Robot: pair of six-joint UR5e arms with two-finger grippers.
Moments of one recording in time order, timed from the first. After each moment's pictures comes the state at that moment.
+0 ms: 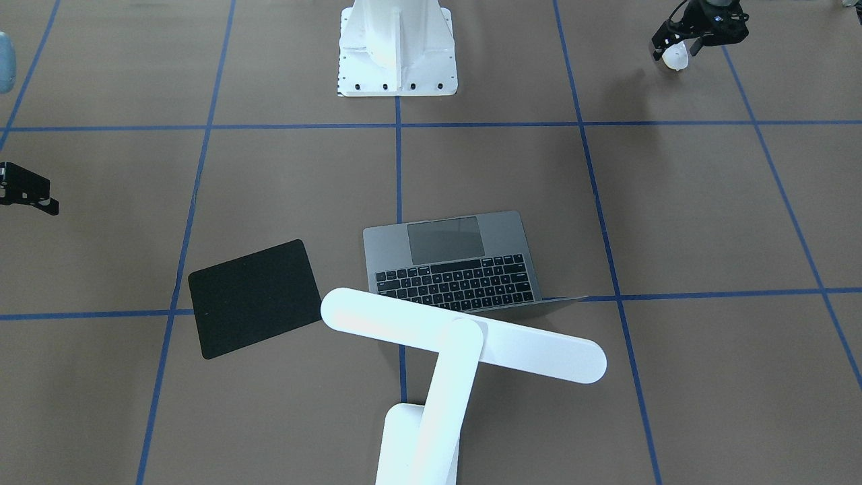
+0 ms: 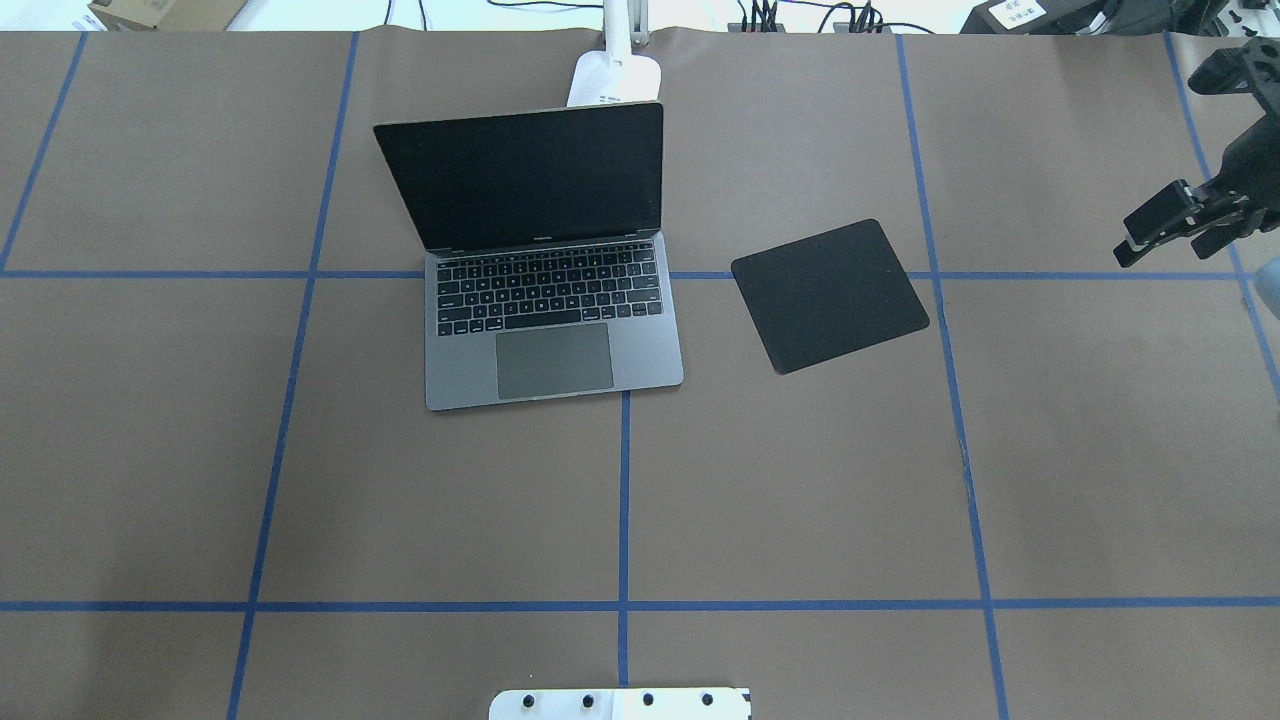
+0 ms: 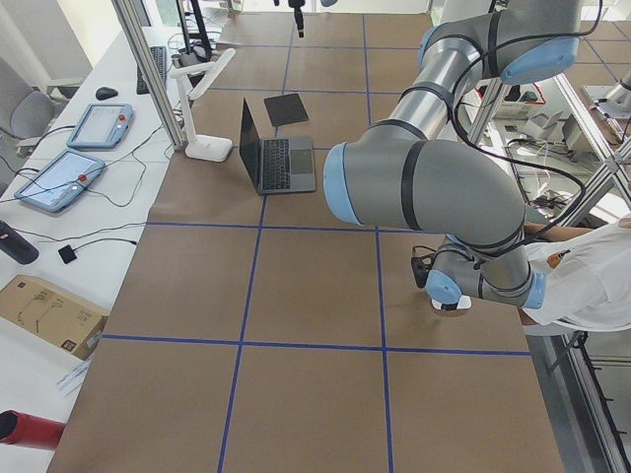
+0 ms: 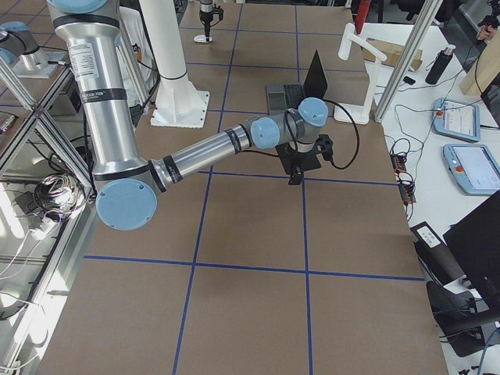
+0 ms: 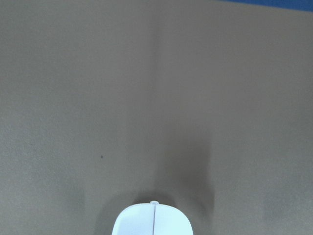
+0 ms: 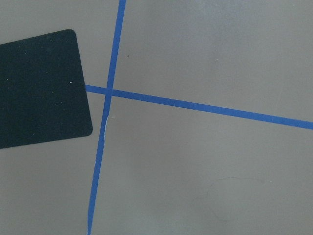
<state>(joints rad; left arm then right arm) 0.64 -0.68 -1.93 -2.82 -1.19 -2.16 1.22 -1.39 1.84 -1.73 2.41 0.28</state>
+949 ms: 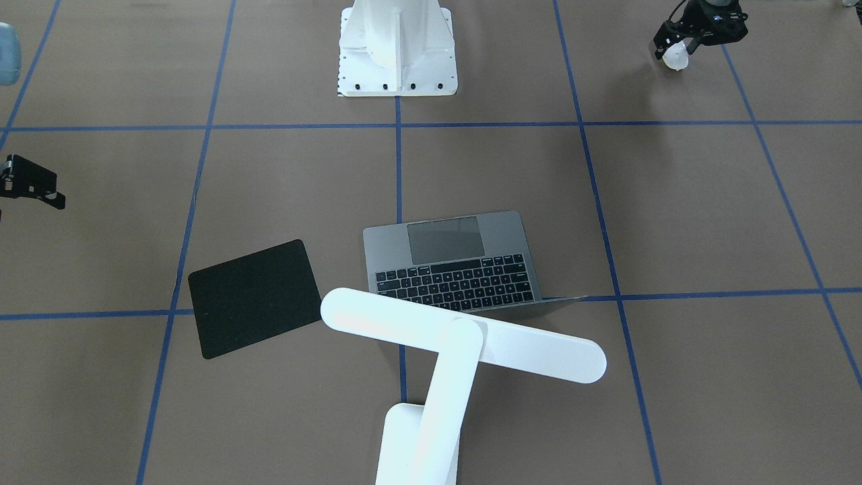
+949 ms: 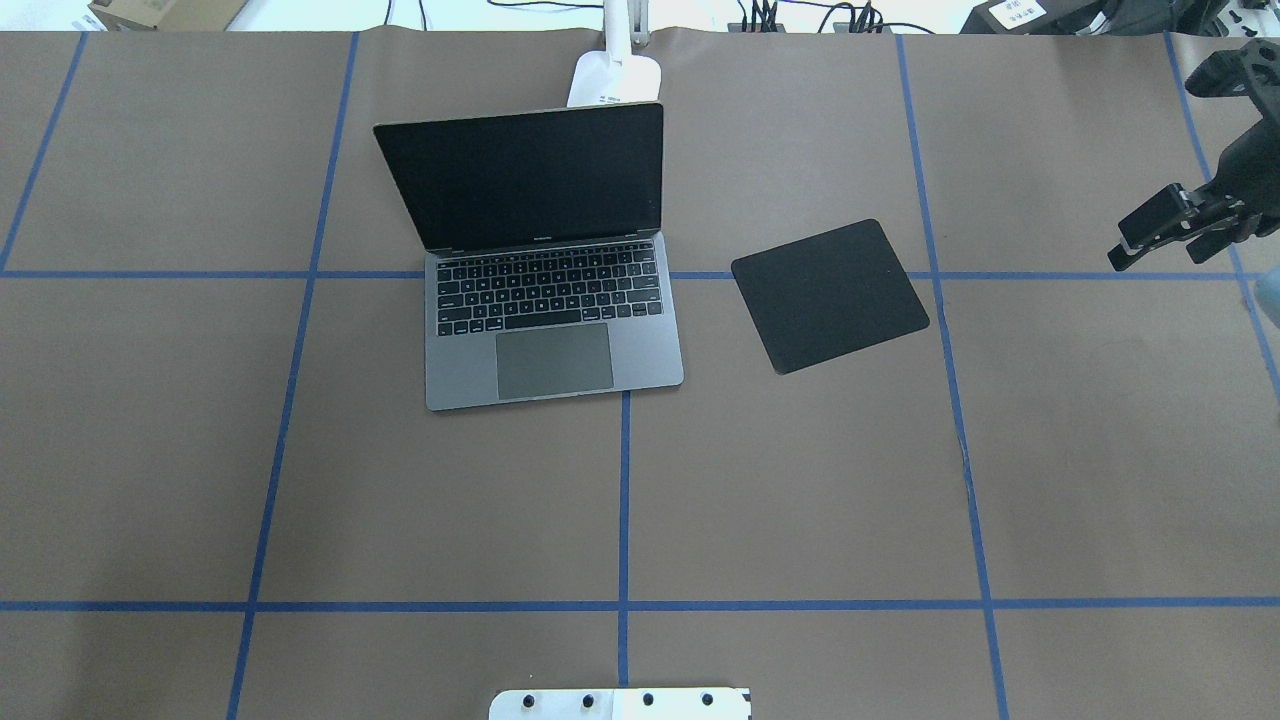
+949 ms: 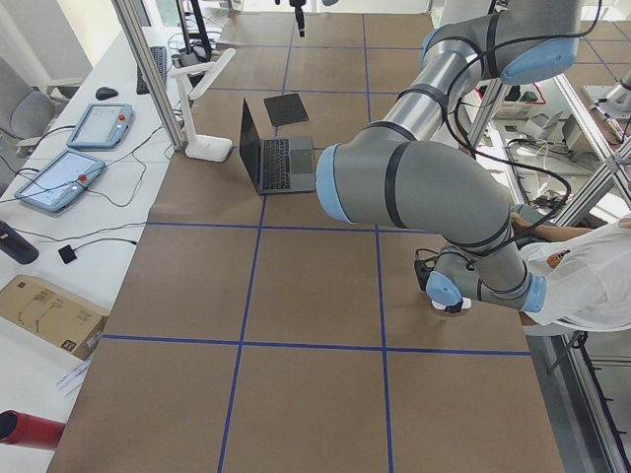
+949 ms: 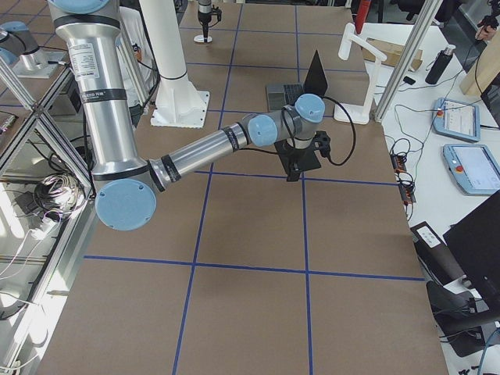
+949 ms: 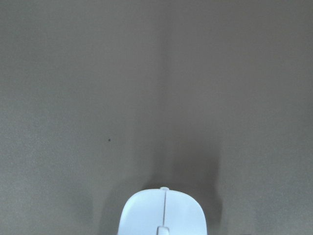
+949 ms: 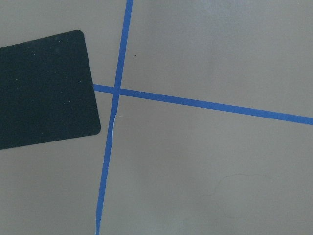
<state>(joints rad) 0.69 -0.68 -1.91 -2.82 -1.18 -2.24 1.20 -1.40 1.86 -1.72 2.41 0.32</state>
